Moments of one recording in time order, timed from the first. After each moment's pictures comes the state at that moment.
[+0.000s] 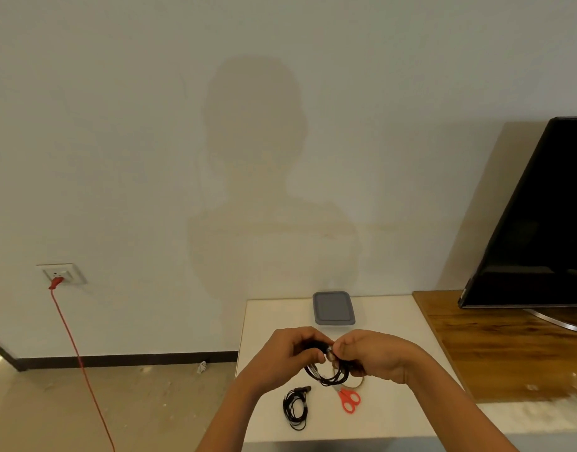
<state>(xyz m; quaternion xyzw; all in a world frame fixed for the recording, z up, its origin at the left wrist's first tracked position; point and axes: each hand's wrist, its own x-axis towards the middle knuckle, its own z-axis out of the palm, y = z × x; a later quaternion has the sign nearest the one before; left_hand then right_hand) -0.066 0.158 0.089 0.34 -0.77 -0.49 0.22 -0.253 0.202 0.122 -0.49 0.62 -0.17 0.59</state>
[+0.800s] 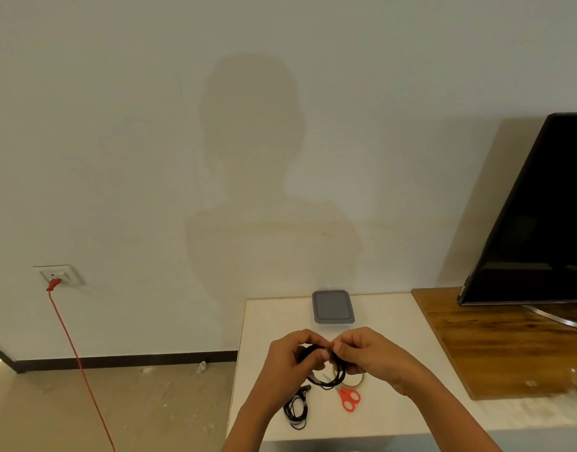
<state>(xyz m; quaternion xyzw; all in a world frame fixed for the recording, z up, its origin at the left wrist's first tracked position) -0.076 0.181 0.079 0.39 -0.70 -0.50 0.33 -0.250 0.217 0.114 -0.52 0.64 -0.27 0.50</state>
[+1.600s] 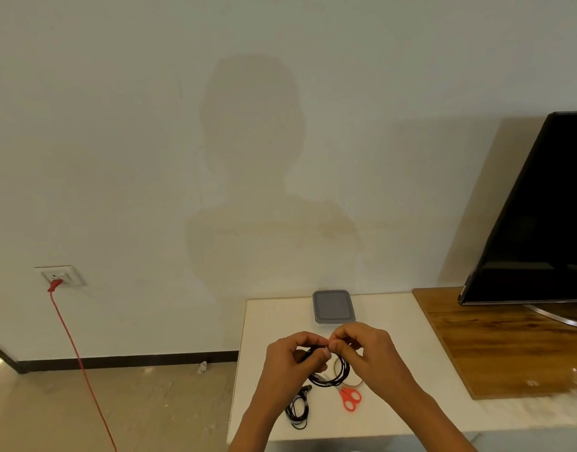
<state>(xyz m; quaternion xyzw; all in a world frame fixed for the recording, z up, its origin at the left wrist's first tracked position) -0.077 0.185 0.077 0.41 -0.66 -0.51 0.35 -0.242 0.225 0.097 -0.65 0.61 -0.39 0.21</state>
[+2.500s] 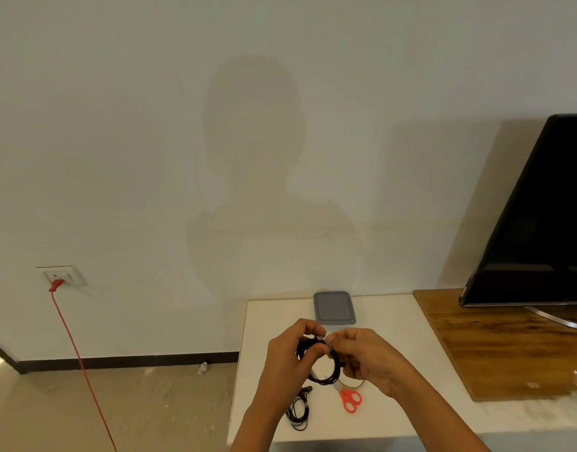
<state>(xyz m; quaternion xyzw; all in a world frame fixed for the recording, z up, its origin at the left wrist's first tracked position) -0.080 0.186 0.087 0.41 -0.73 -0.40 0.38 -0.238 0.211 0.109 -0.33 0.64 -0.39 0.58</state>
